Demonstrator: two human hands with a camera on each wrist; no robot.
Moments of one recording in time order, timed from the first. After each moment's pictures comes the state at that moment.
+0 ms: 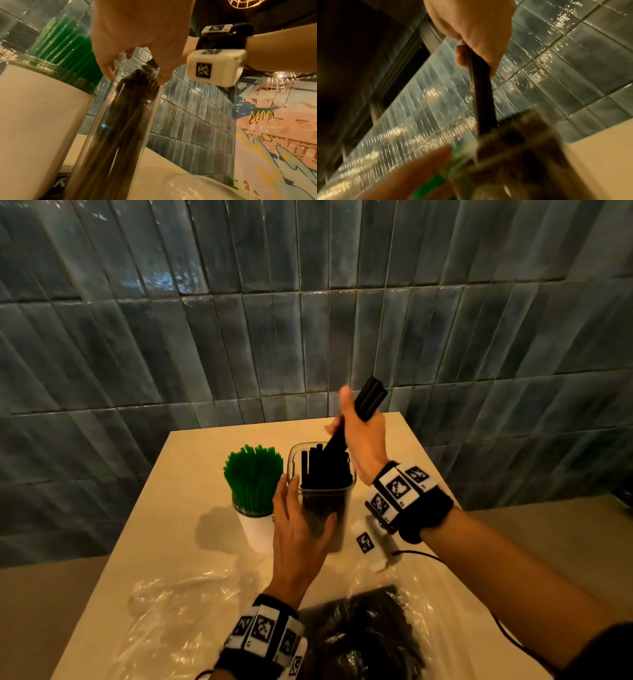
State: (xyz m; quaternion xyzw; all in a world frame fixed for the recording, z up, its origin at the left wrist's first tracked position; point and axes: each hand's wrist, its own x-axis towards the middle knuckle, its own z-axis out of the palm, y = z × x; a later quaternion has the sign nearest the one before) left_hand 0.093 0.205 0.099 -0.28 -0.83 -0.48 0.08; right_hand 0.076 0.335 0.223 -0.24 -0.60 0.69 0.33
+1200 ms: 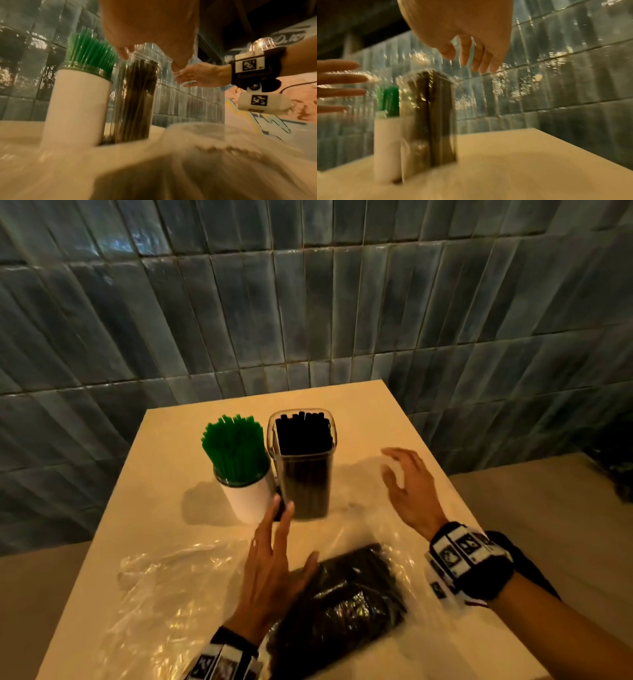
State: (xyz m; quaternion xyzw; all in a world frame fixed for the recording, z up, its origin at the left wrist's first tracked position) left_hand 0.132 0.138 0.050 -0.44 -0.83 -0.34 0.09; right_hand 0.207 0.385 0.096 -0.23 -0.88 0.32 0.27
